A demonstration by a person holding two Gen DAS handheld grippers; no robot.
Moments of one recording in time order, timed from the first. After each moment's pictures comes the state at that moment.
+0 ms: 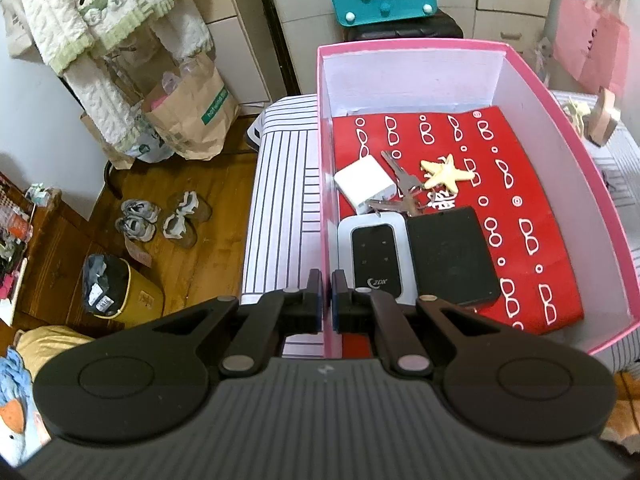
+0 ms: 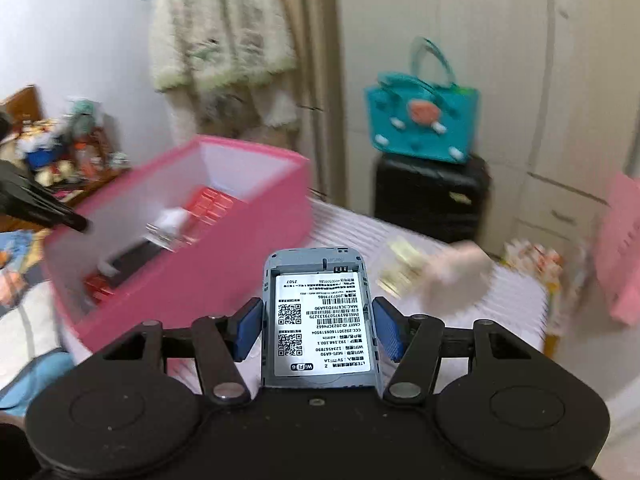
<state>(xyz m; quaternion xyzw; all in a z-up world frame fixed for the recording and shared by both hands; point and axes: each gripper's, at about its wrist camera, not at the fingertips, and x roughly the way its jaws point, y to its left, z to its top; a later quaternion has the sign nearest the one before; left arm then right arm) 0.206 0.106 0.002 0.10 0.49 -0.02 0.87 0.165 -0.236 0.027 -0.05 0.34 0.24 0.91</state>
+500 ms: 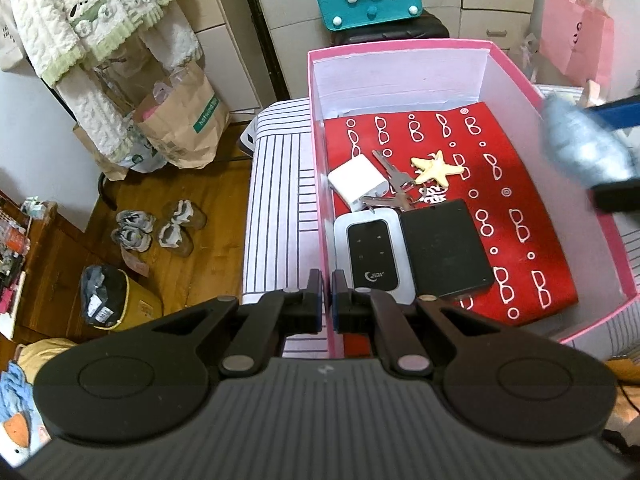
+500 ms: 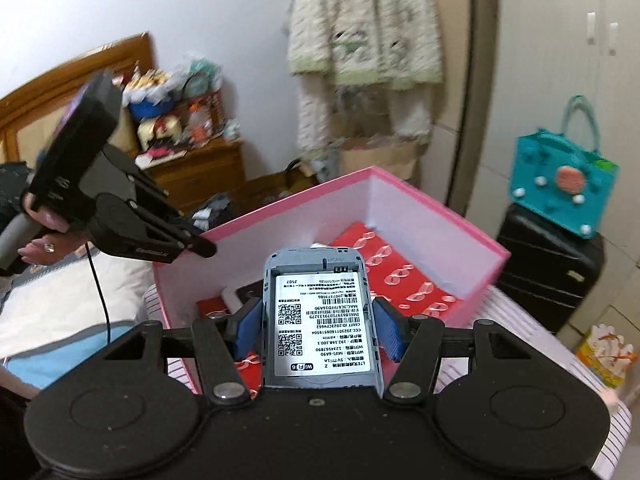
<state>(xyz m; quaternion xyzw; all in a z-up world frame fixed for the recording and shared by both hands) 0.195 0.112 0.007 0.10 0.48 -0.05 0.87 0.184 -0.100 0.057 -0.13 0.34 0.39 0.85</state>
